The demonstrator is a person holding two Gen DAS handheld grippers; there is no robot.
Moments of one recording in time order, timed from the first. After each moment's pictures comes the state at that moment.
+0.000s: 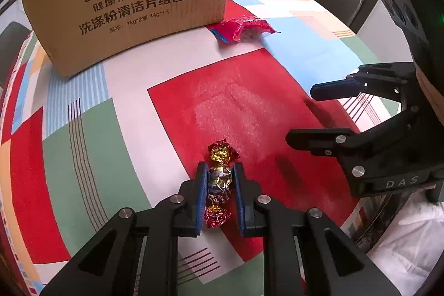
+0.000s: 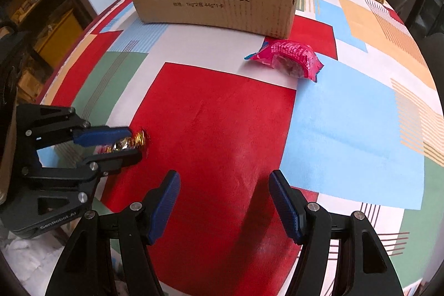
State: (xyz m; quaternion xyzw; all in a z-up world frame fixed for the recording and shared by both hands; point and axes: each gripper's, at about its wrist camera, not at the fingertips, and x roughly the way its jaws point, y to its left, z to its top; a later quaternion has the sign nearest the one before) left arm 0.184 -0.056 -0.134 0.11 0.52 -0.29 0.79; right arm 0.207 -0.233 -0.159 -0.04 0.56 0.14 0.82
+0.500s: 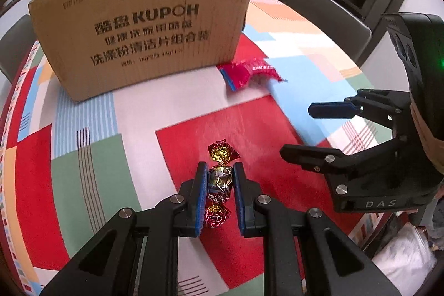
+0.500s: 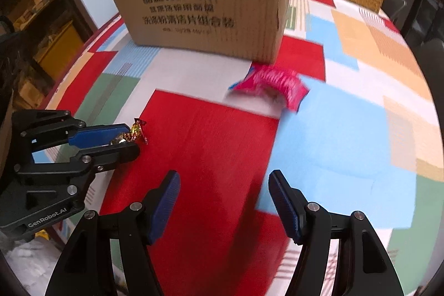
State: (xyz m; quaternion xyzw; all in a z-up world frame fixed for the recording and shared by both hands) left arm 0.210 -0.068 -0.106 0.06 0.50 -0.26 0.82; right arm 0.225 -0.244 -0.144 -0.04 0.53 0.14 0.84
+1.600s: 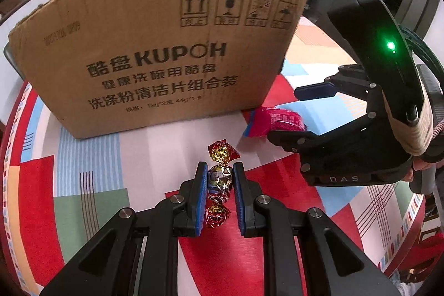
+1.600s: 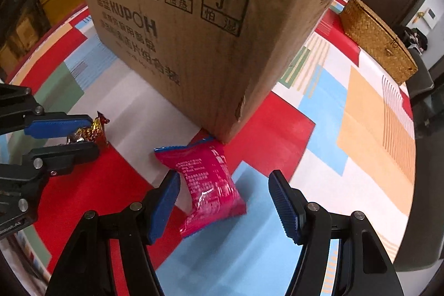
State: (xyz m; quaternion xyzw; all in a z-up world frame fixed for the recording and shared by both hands) left arm 0.273 -0.089 -0.112 0.05 0.49 -0.20 0.85; right arm 0.334 -0.244 -0.155 -0.21 0.52 0.19 0.81
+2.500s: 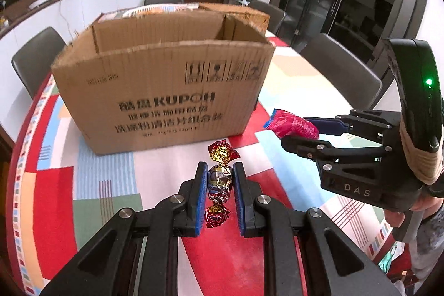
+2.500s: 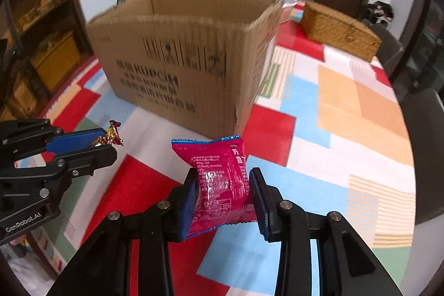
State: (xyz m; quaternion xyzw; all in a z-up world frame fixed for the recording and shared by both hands) left arm 0.233 -0.073 -0.054 0.02 0.42 -0.22 0.88; right arm 0.282 -0.264 -0.100 -0.08 0.45 0.14 0.88
